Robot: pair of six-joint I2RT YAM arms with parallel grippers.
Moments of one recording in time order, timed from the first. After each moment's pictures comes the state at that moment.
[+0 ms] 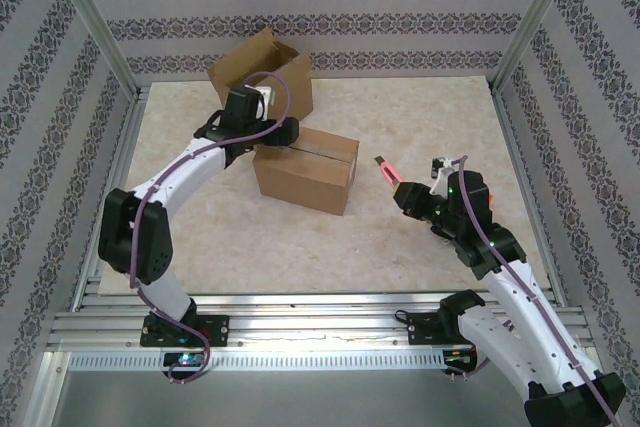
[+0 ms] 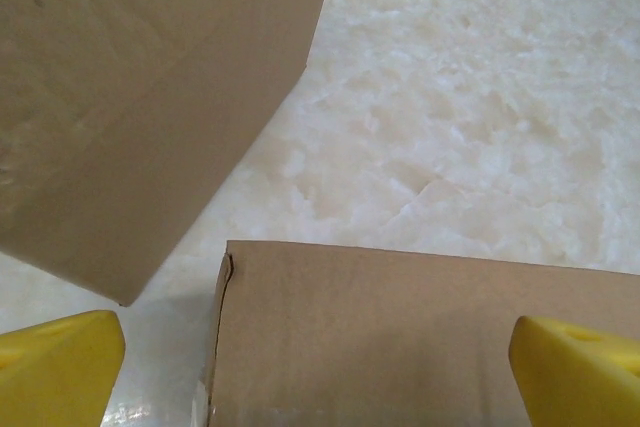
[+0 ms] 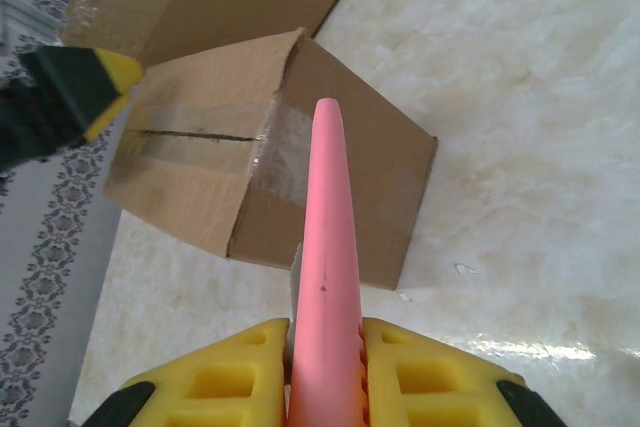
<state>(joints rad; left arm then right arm) -0.33 1.70 1.35 -0.33 0.08 -0.27 0.30 0.70 0.68 -0.47 -0.29 0.71</state>
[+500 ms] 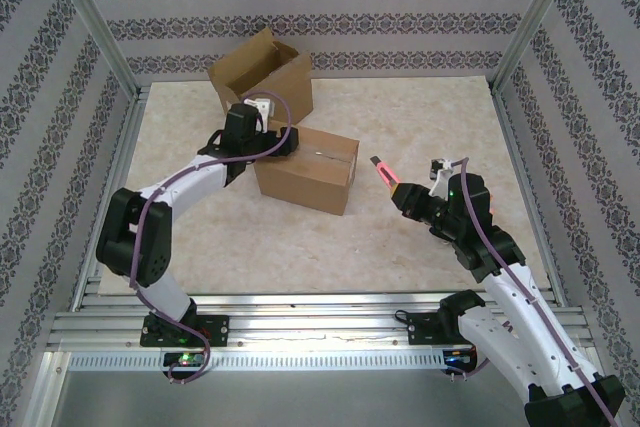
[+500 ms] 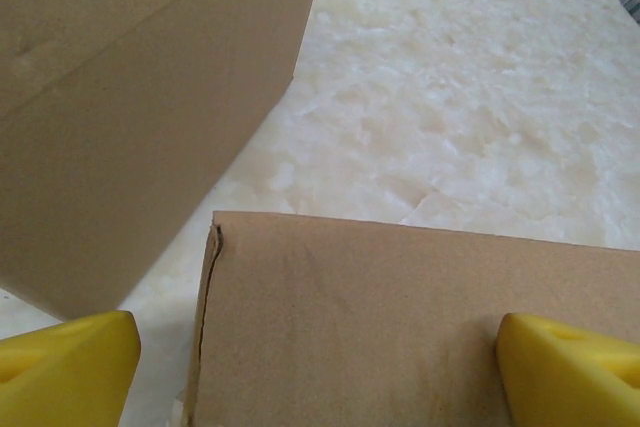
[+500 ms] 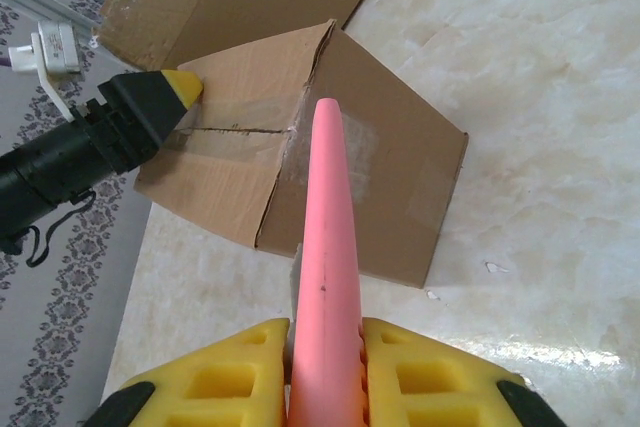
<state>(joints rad) -0.34 1.67 1.12 -0.01 0.09 -0.28 0.30 0.69 0.65 -0.43 -0.33 0.74</state>
